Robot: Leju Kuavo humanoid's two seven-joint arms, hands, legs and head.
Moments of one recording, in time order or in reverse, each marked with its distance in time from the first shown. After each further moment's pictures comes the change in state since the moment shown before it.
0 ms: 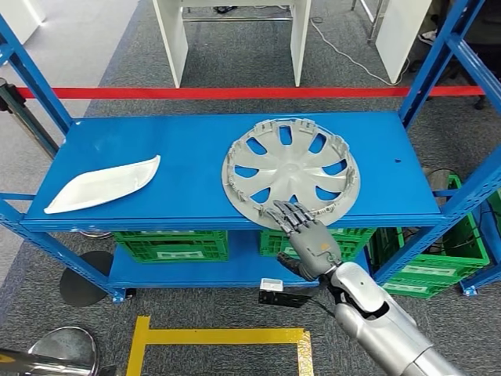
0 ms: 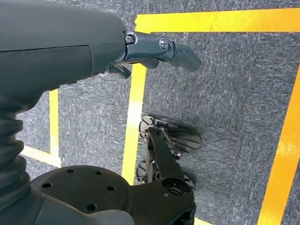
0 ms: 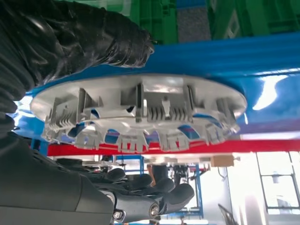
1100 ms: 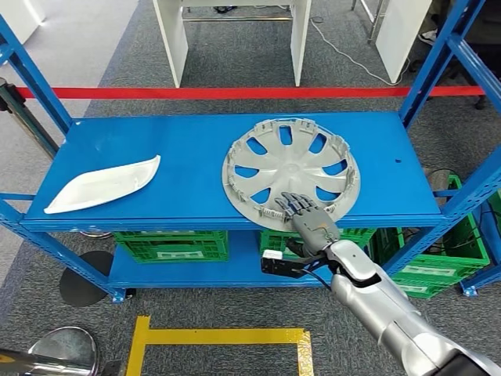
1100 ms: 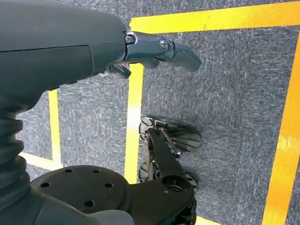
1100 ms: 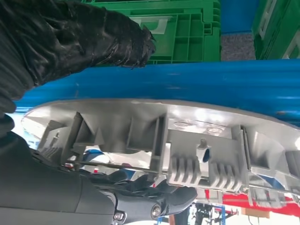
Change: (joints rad) left arm -0.017 0.003 -0.022 0.000 -0.033 -0.010 0.019; right arm -0.189 0.092 0.001 0.386 -0.012 0.053 0.018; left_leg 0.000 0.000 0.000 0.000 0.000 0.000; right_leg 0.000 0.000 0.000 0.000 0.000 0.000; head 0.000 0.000
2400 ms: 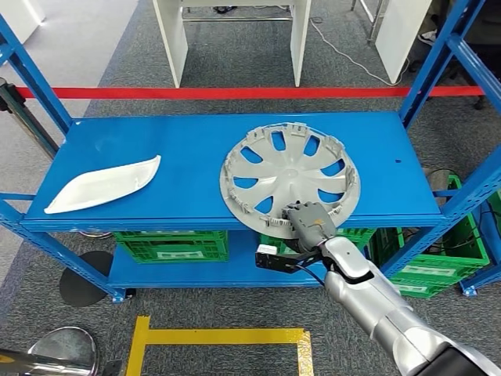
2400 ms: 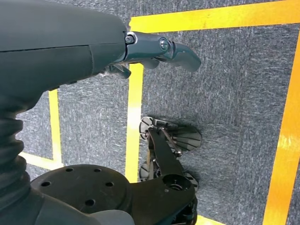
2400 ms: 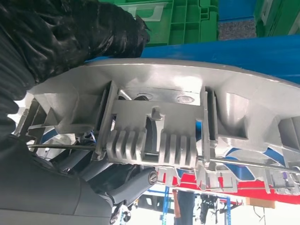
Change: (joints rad) left arm -0.001 0.000 -0.004 0.000 0.001 -0.004 0.002; right arm -0.028 0.046 0.005 0.062 0.030 -0.067 0.006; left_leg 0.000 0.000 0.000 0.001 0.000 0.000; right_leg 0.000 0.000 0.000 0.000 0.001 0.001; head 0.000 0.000
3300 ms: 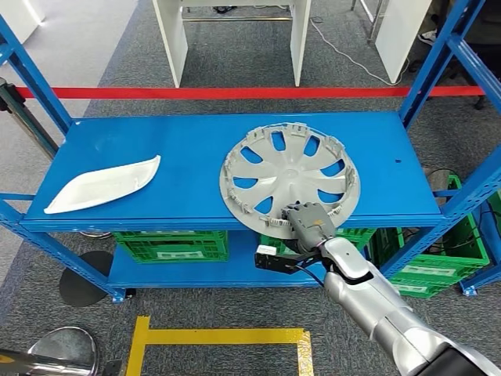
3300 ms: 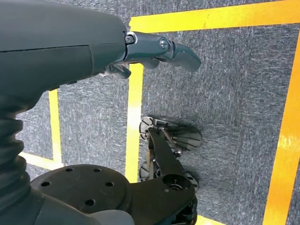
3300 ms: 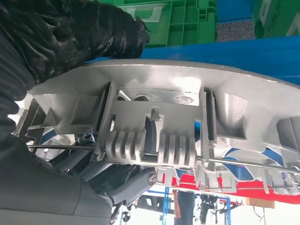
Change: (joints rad) left arm 0.000 0.000 0.000 0.000 0.000 0.000 0.000; right arm 0.001 0.000 0.008 -0.002 0.000 -0.002 0.001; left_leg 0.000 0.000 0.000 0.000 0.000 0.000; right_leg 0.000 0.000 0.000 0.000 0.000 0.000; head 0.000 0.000
